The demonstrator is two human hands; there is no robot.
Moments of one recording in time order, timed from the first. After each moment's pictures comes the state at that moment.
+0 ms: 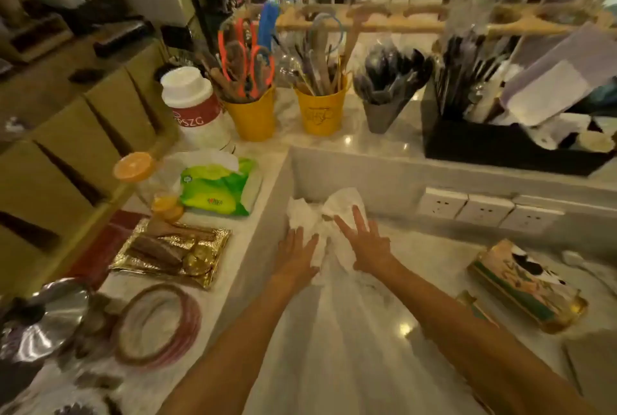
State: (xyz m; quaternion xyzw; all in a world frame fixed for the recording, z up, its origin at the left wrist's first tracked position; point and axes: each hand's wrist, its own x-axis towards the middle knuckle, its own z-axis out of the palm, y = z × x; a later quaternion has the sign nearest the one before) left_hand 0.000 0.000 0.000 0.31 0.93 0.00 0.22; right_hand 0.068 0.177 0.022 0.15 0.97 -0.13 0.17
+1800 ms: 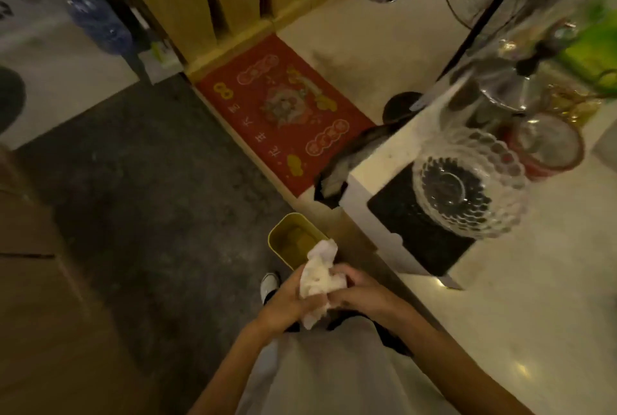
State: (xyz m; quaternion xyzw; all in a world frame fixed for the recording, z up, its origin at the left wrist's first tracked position) left_hand 0.313 -0.521 0.005 -0.18 0.63 0.68 0.35; right_hand 0.267 -0.341 -0.025 0.21 0.80 -0.54 0.20
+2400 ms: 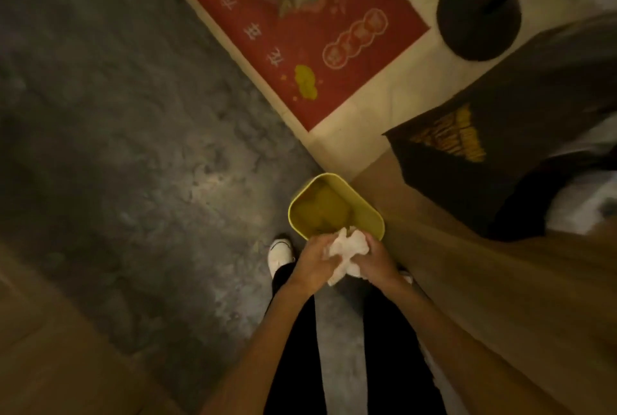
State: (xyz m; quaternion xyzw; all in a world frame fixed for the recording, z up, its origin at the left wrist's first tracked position) left_hand 0.181 -0.633 -0.378 -0.24 0.64 0.59 0.42; right_hand 0.166 -0.482 -0.389 0.25 0.78 -0.36 0.46
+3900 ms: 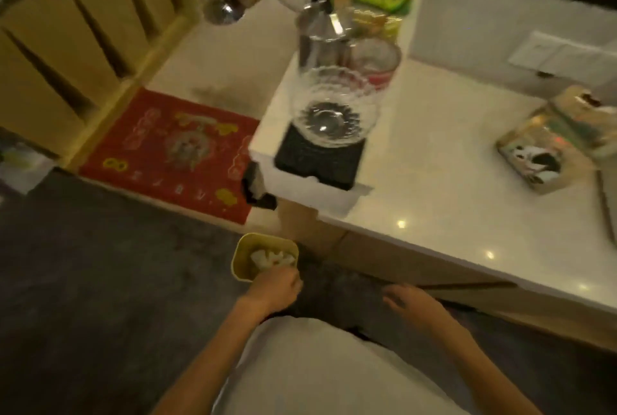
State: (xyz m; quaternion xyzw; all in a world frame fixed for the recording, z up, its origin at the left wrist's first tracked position) left_hand 0.298 -0.489 -0.015 0.25 0.85 0.14 0.44; right_hand 0.459 -0.232 -0.029 0.19 0.90 -0.23 0.33
